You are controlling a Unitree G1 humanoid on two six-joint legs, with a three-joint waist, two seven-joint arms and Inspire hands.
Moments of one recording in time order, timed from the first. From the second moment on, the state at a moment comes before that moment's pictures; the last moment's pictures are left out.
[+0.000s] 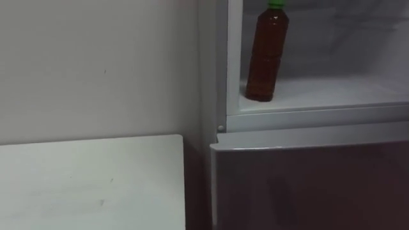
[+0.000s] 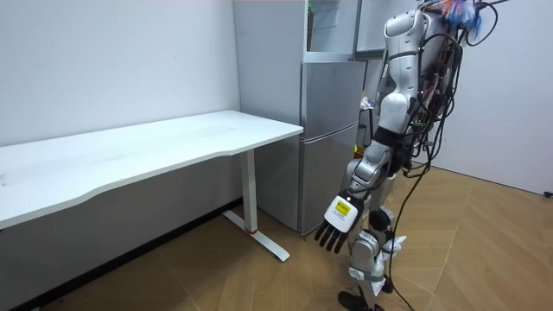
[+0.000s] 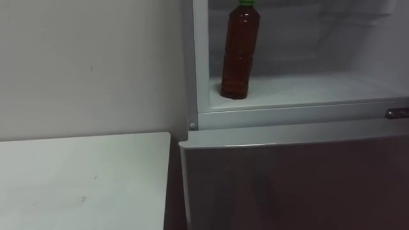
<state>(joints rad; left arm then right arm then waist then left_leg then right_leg) 0.37 0.17 0.08 1.12 0.03 -0.03 0.15 0.29 -0.22 -0.07 1.07 1.10 -0.11 0.07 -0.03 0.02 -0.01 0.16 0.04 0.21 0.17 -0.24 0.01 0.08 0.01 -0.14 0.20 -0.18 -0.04</state>
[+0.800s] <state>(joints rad) 0.32 0.14 0.05 1.13 0.07 0.08 0.12 0.16 -0.21 0.06 1.31 0.86 0.02 0.20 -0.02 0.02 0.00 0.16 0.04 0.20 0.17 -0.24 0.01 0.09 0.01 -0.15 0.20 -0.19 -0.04</state>
